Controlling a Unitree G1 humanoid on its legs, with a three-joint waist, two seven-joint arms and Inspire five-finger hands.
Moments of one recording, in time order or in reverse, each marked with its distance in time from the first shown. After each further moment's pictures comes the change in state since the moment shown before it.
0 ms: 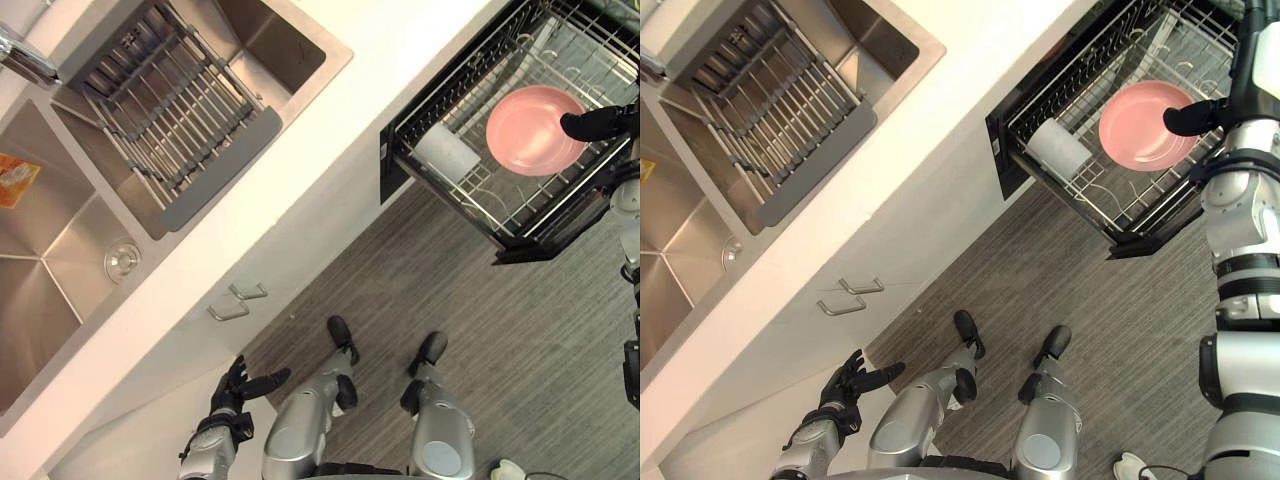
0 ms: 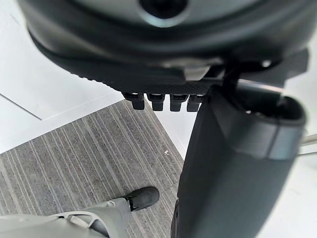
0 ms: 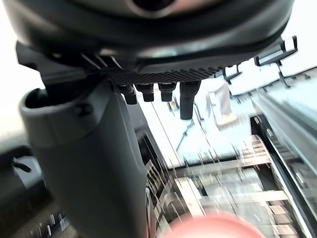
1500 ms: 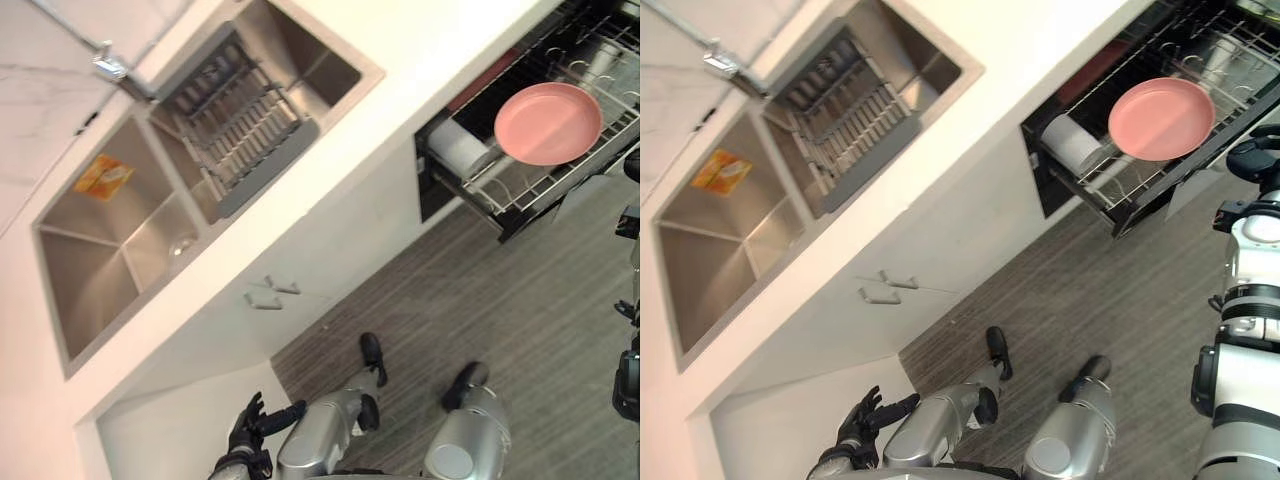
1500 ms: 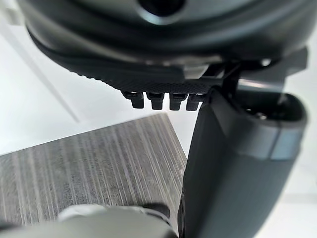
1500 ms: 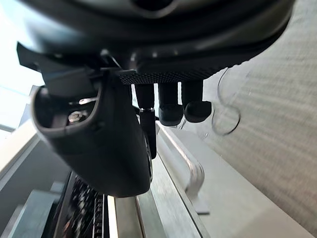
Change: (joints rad) left arm 0.151 -0.099 -0.029 0.044 -0.001 -0.023 -0.014; right arm -0.013 0.029 -0.169 0.271 0.459 0.067 0.091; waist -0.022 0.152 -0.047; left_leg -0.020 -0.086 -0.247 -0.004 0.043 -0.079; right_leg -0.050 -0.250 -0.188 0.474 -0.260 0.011
